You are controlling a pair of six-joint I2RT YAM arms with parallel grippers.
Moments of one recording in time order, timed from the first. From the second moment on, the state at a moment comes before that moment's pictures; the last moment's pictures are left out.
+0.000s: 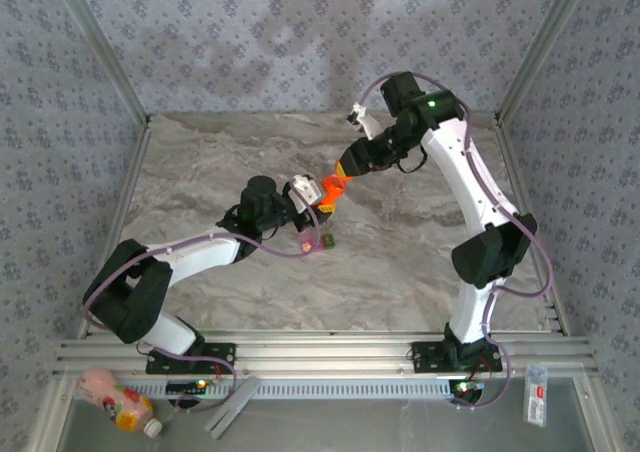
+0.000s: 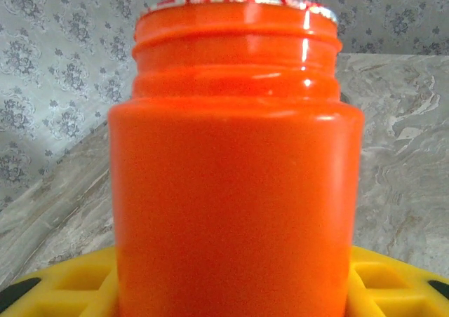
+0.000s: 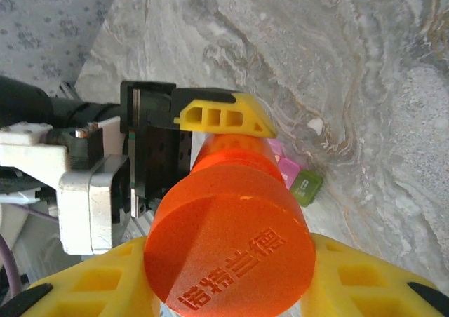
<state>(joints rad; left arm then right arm) -0.66 1.49 0.76 0.49 0.38 0.30 0.40 1.86 2.11 -1.44 -0.64 -0.10</state>
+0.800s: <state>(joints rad) -0.66 1.48 0.76 0.49 0.40 0.30 0.43 1.87 2.09 -1.47 -0.62 -0.13</state>
